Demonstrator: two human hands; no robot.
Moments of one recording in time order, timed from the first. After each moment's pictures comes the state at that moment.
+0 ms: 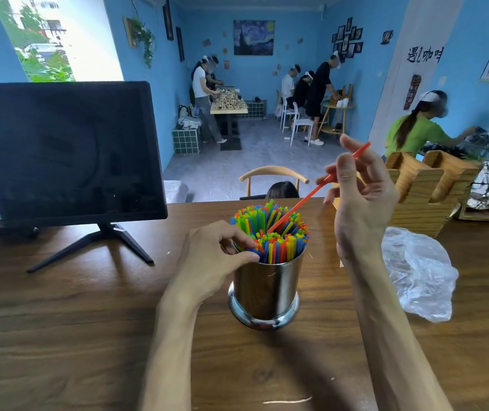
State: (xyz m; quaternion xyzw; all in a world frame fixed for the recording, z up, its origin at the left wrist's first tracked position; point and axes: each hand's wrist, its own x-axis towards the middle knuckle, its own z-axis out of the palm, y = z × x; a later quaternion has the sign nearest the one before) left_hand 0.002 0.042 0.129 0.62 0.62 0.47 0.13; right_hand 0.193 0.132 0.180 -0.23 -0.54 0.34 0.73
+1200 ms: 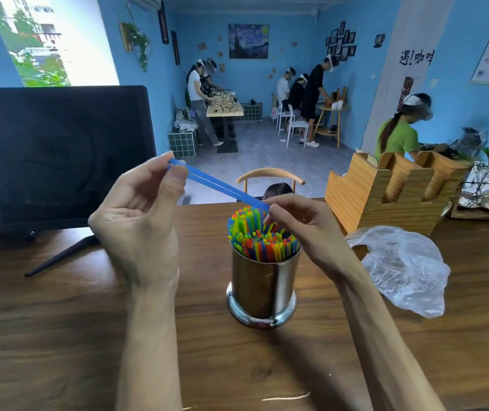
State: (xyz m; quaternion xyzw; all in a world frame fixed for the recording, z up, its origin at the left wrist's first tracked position) left_hand 0.010 0.011 0.193 0.37 0.36 0.86 0.04; right_hand 0.190 0.118 0.158 -0.22 -0.72 0.48 0.46
